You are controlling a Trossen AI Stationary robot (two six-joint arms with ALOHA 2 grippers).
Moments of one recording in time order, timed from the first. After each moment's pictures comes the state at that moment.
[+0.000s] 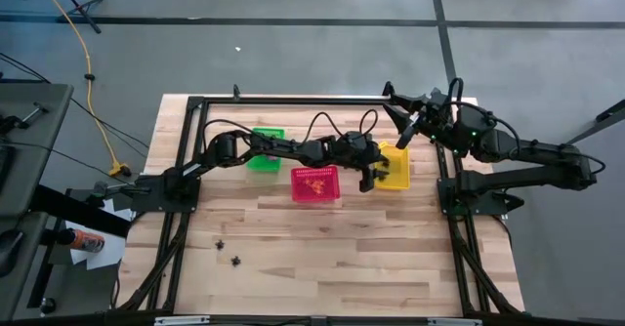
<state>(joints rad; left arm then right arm) 0.14 2.41 1.79 0.23 0.15 0.08 -0.16 0.78 0.83 0.01 0.44 0.13</state>
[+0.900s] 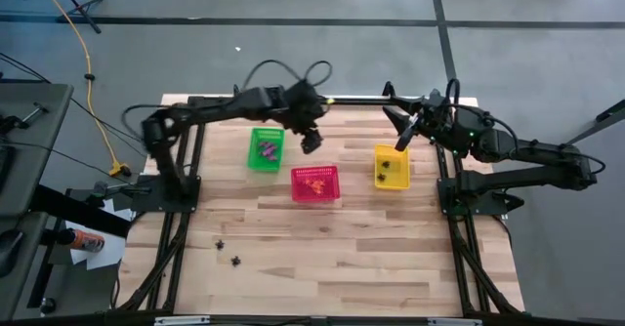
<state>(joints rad) 0.36 1.82 1.59 -0.72 0.11 -0.04 -0.16 0.78 0.83 -0.03 0.44 0.11</state>
